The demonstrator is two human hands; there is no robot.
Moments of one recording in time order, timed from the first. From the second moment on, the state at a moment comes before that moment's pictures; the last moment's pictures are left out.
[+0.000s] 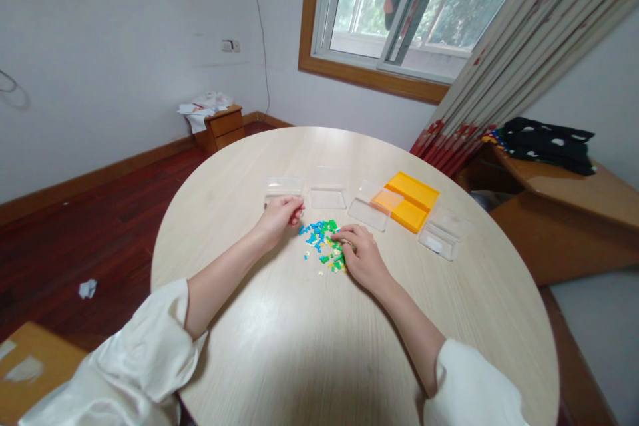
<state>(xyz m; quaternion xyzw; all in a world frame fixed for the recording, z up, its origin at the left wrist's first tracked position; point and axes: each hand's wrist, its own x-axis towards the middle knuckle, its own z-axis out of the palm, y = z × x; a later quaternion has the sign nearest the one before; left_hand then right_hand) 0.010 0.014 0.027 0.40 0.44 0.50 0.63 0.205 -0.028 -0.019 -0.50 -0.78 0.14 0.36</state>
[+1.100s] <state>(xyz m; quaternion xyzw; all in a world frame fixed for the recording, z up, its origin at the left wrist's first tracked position) 0.007 0.014 0.009 0.73 0.54 0.32 0.27 0.193 -0.038 -0.010 -0.46 -0.83 0.11 0.29</state>
